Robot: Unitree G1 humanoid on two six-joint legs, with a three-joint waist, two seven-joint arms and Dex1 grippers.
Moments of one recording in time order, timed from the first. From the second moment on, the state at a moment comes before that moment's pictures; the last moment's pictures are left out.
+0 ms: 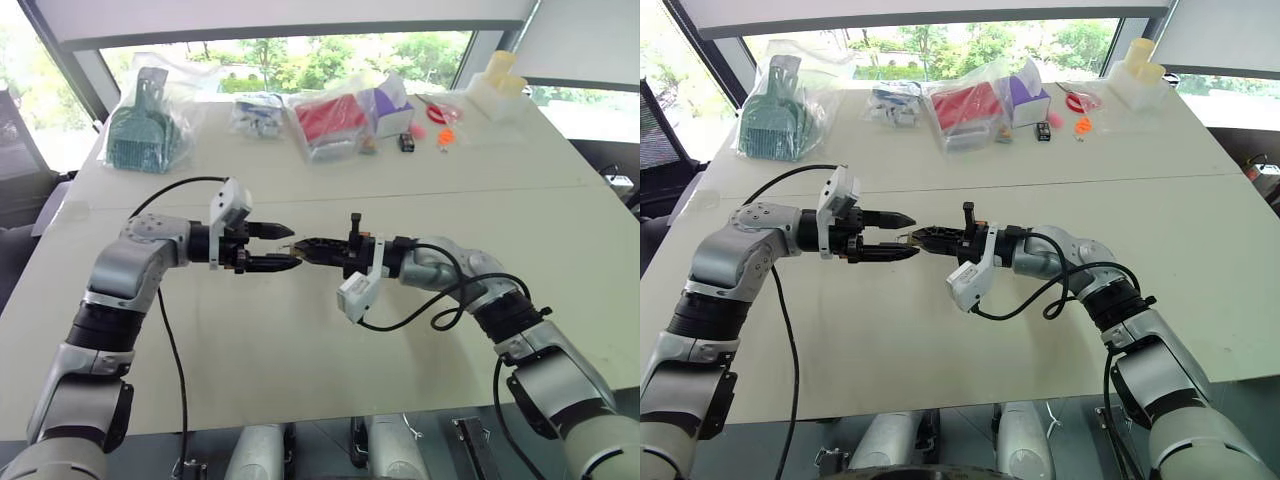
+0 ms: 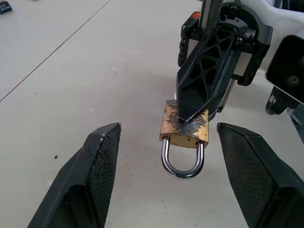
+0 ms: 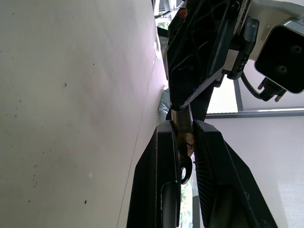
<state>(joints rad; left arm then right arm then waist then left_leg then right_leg) -0.63 0.64 -0.10 0.06 -0.45 0.55 -1.24 -0.76 -0.53 0.44 0.36 -0.68 -0.95 0.28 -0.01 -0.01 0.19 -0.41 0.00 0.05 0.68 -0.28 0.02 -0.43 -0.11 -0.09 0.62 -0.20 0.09</state>
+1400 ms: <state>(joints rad) -0.60 0.68 -0.11 0.10 -0.38 0.44 -1.31 -0.76 -0.57 0.42 0.39 -0.52 -0.86 0.45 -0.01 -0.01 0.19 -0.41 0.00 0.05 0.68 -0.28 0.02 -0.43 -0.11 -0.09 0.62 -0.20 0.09</state>
